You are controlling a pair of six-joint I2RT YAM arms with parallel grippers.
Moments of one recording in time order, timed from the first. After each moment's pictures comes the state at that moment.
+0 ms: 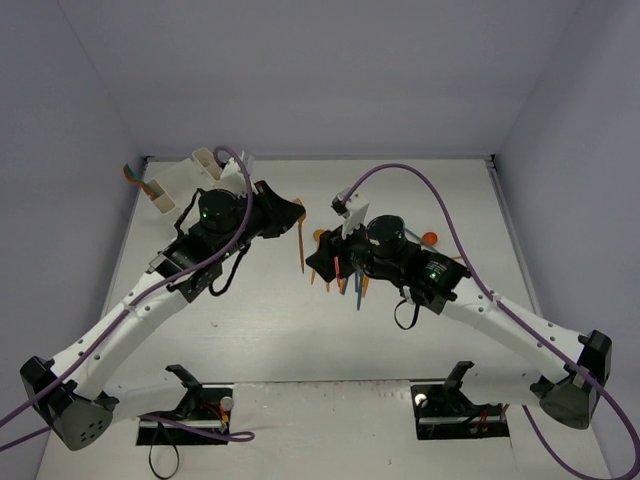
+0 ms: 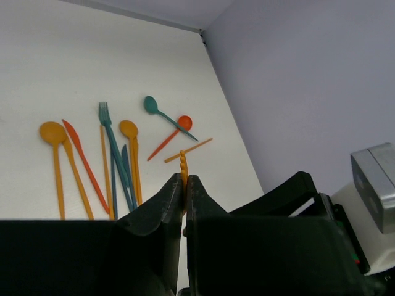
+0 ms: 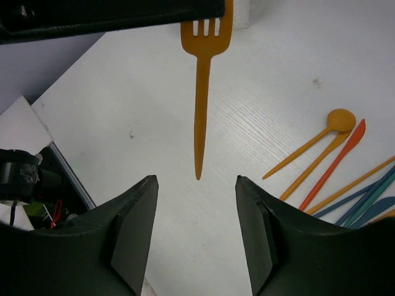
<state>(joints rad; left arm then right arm) -0.65 1.12 1.17 -0.22 0.03 -0.74 0.89 1.17 1.06 -0.24 -0.06 0.27</state>
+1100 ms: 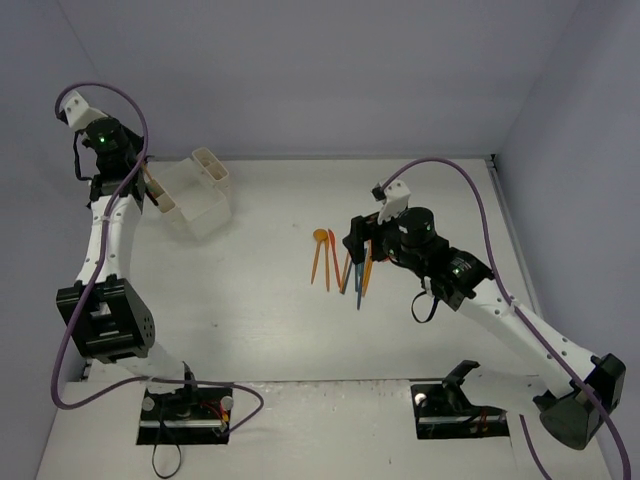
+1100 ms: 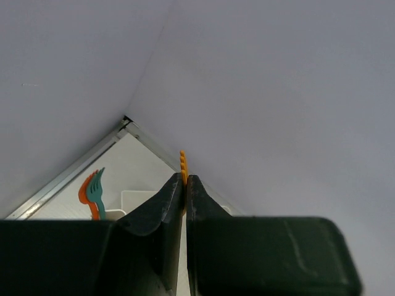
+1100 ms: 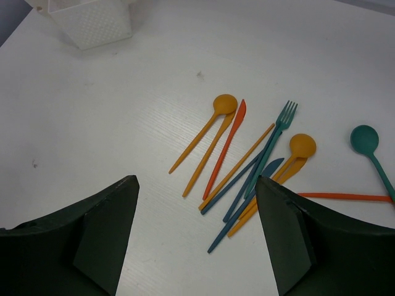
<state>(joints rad) 0.19 1.59 1.51 -0.01 -0.26 -0.54 0.68 1.08 0.99 -0.30 0.07 0.19</state>
